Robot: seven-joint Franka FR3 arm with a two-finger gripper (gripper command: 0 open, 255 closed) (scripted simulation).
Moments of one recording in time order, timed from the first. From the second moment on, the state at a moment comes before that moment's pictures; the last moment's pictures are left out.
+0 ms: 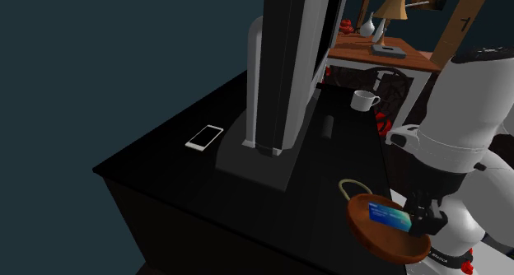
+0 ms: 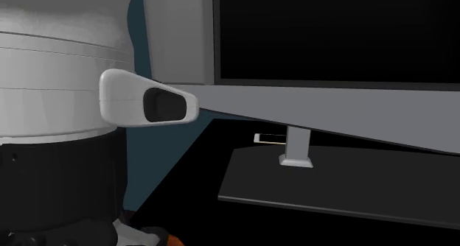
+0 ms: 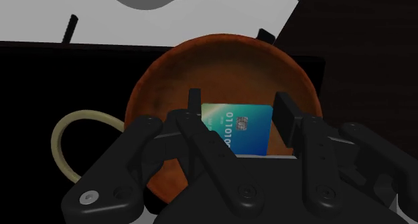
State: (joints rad) arm 0.54 -1.30 0.33 -2.91 0.36 1.49 0.16
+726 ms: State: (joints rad) arm 0.55 -1.30 0.34 -2.95 0.38 1.52 0.16
